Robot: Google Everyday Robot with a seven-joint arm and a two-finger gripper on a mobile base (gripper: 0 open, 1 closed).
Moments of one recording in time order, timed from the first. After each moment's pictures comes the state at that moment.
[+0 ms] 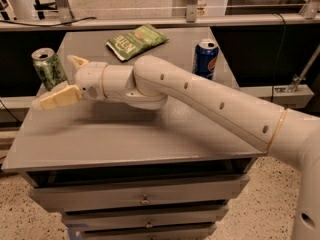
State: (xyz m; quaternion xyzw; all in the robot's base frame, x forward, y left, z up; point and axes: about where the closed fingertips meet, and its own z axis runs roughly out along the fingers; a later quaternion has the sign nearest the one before) arm 0.573 0.265 0.898 -0.48 0.53 0.46 0.53
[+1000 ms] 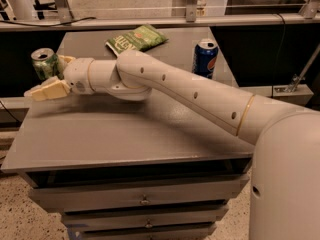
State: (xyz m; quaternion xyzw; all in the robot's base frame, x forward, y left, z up) arm 0.609 0.308 0.882 -0.50 0.53 0.44 0.53
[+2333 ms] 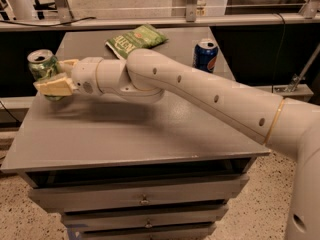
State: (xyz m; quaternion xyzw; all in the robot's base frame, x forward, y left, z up) arm 0.584 0.279 0.897 -0.49 0.56 0.43 0.52
